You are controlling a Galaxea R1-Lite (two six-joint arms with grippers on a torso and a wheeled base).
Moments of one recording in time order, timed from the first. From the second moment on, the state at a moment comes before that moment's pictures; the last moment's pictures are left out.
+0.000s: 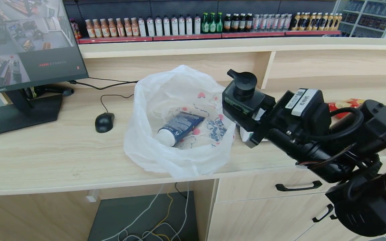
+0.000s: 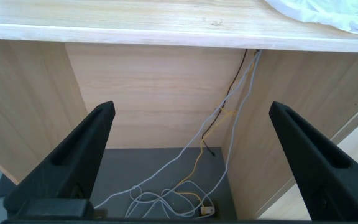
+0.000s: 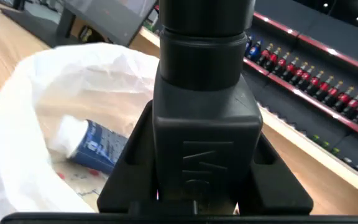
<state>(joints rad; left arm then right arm) 0.00 0.00 0.00 0.00 0.00 0.00 0.58 1.82 -0.70 -1.57 0.33 -0.55</state>
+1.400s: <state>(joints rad) 0.00 0.00 0.00 0.00 0.00 0.00 0.69 1.80 -0.68 -1.57 -0.13 0.04</state>
